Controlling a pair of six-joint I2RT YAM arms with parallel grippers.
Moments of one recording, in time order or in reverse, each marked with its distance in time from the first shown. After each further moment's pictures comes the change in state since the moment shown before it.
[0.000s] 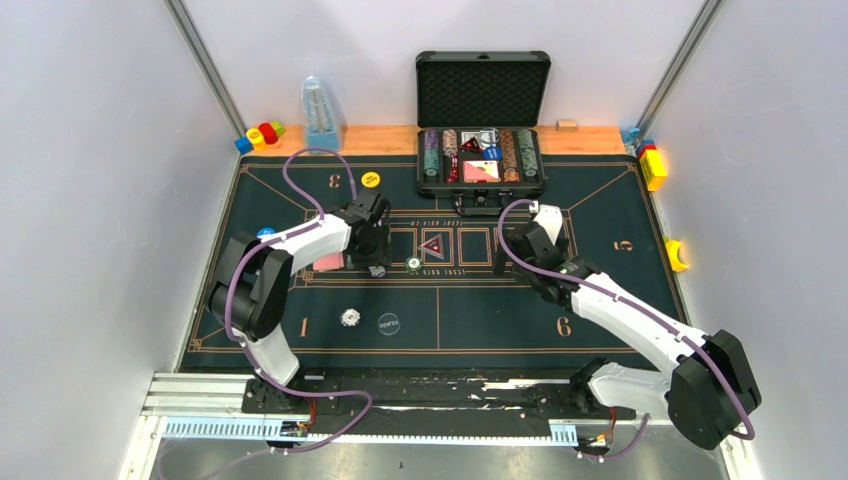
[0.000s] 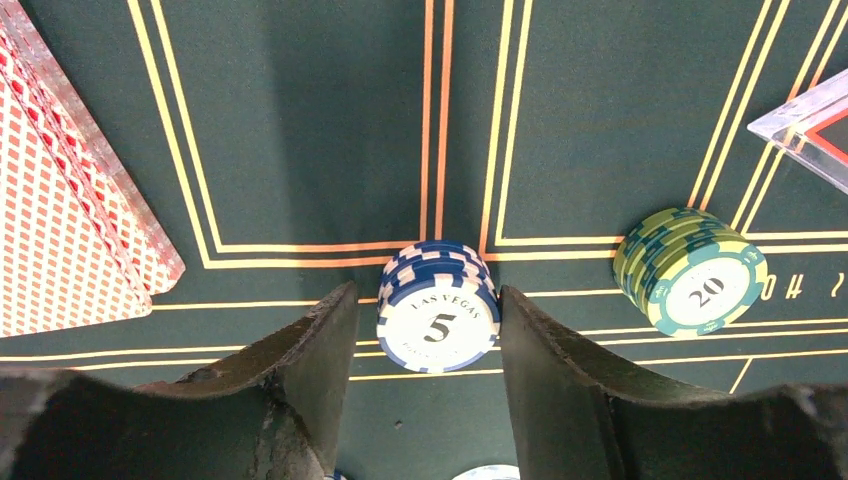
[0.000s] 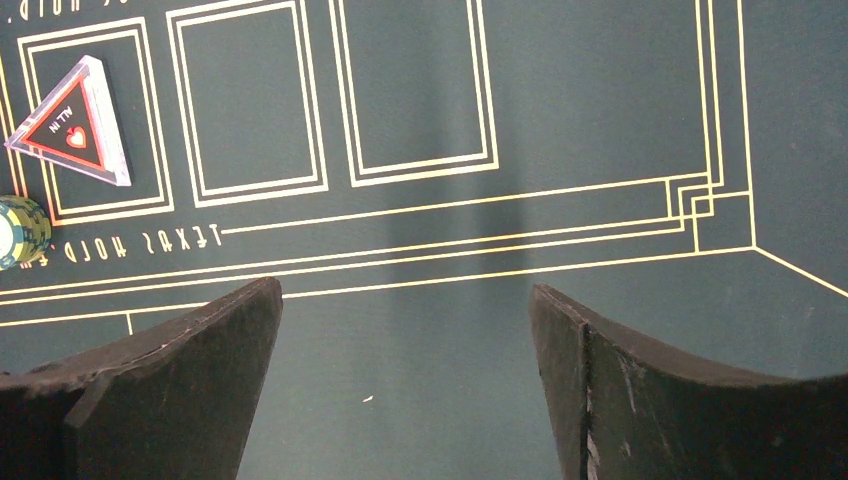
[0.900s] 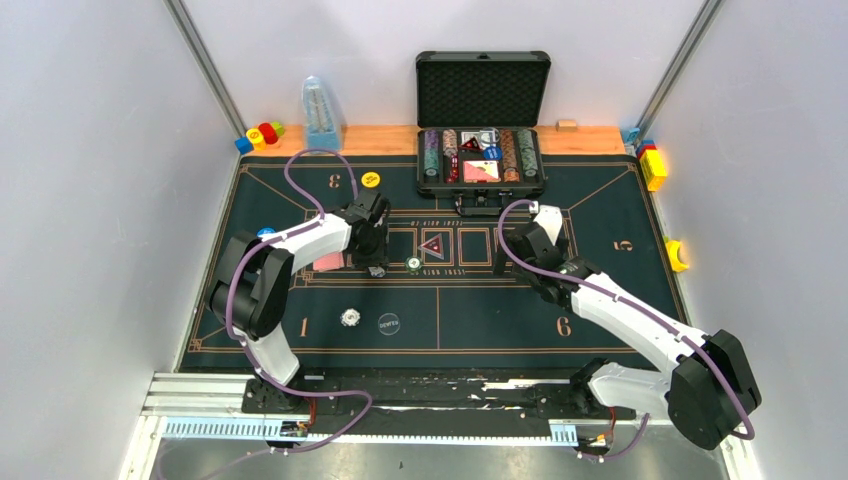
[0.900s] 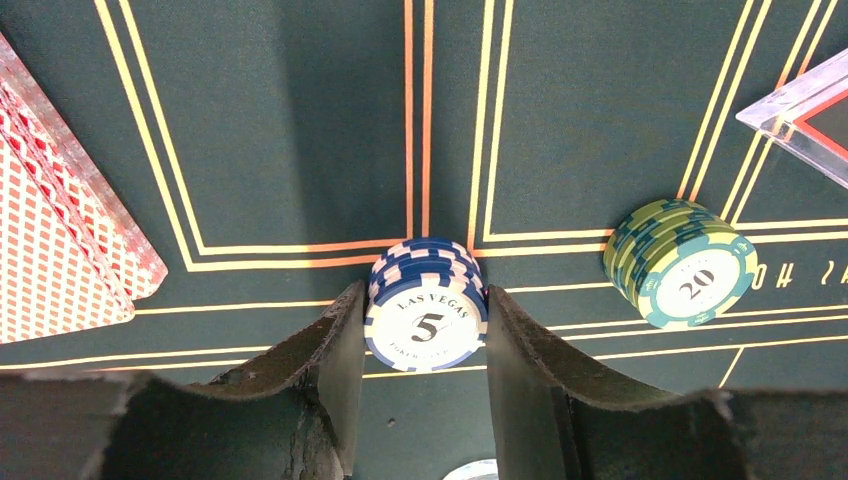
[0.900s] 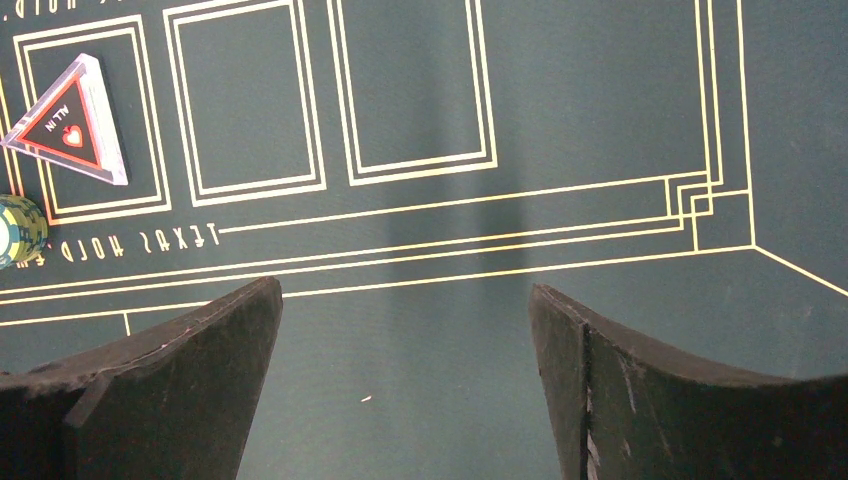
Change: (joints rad) left arm 0.000 0.007 0.004 -0.002 0.035 0.008; right arm 0.000 0.000 -0.003 0.000 0.001 0.000
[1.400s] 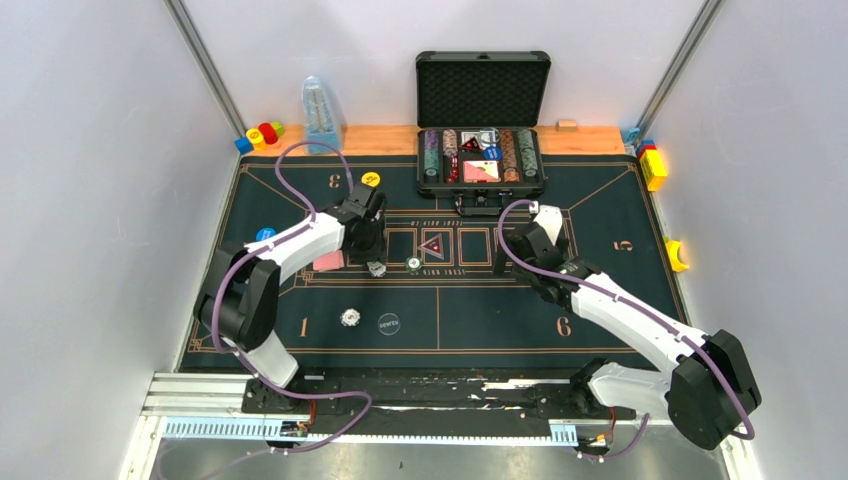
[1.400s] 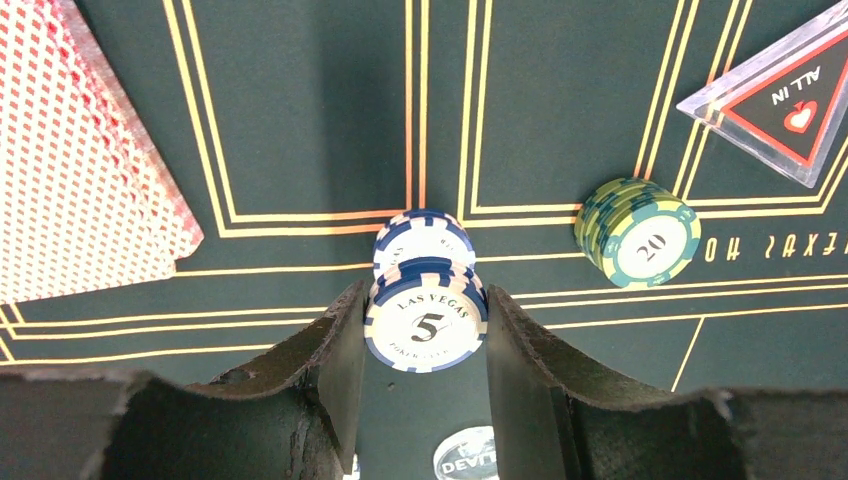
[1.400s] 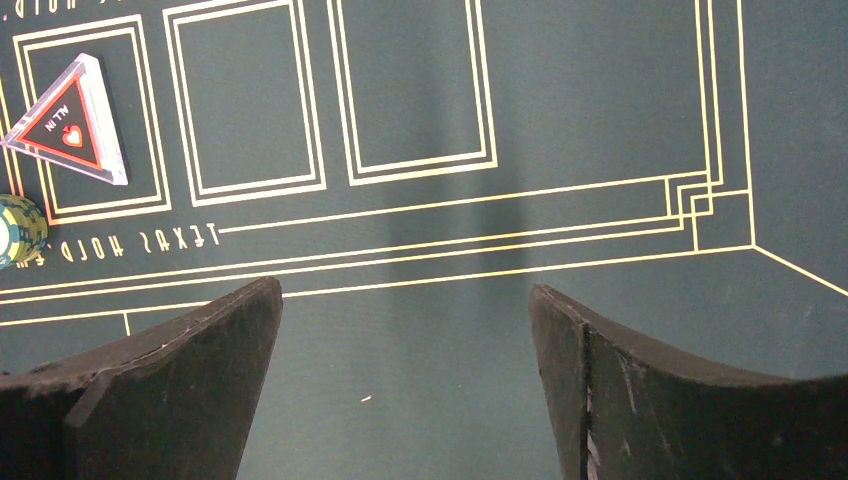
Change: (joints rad) left arm 0.000 -0.075 0.016 -0.040 -0.013 -0.002; right arm 0.000 0.000 0.000 0.000 0.000 0.000
